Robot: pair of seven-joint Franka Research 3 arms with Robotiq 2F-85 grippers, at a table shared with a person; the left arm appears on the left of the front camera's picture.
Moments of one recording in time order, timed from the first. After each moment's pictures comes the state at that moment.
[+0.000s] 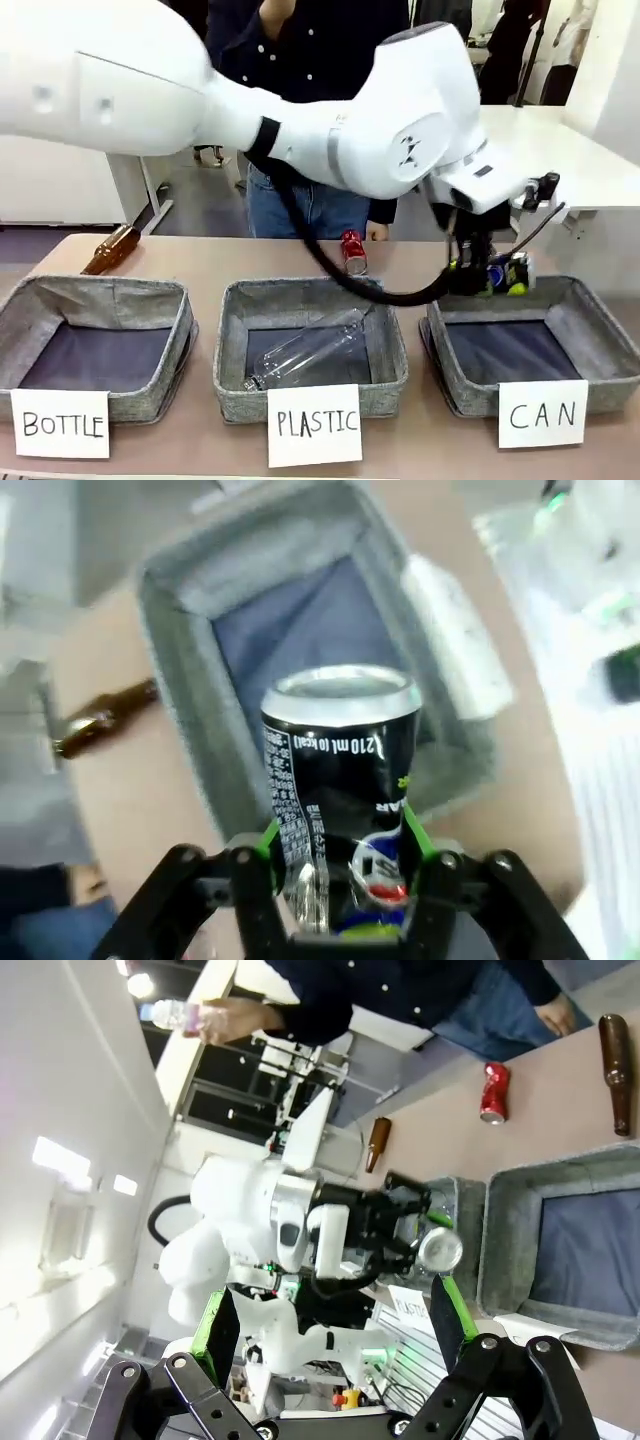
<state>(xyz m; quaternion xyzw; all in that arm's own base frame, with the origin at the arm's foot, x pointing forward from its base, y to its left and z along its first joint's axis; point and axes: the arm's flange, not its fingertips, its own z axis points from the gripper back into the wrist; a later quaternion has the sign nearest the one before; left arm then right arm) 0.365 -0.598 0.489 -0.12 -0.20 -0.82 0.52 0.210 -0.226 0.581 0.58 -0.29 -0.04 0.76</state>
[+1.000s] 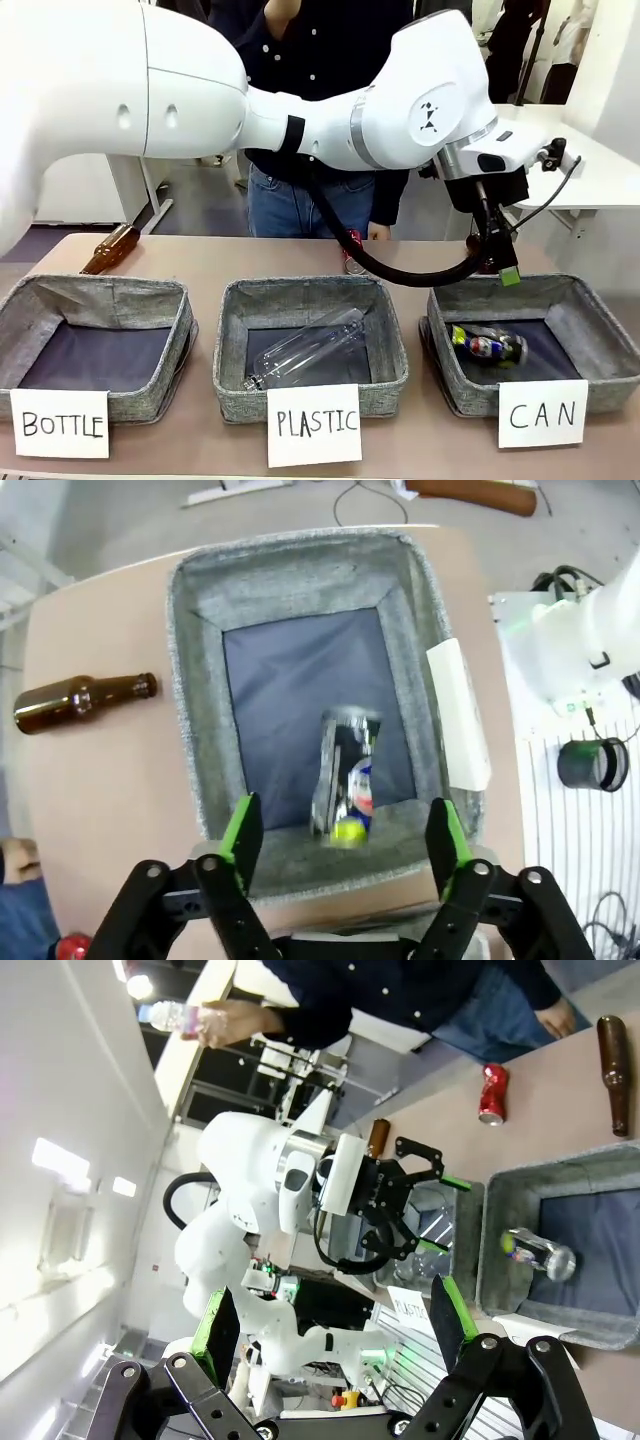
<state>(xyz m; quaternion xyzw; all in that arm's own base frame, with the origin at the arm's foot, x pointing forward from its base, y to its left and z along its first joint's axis) 0.399 -0.620 0.494 -0.20 -0.16 -0.75 0.61 0.208 -0.228 0.581 0.58 -0.29 -0.04 0.76</state>
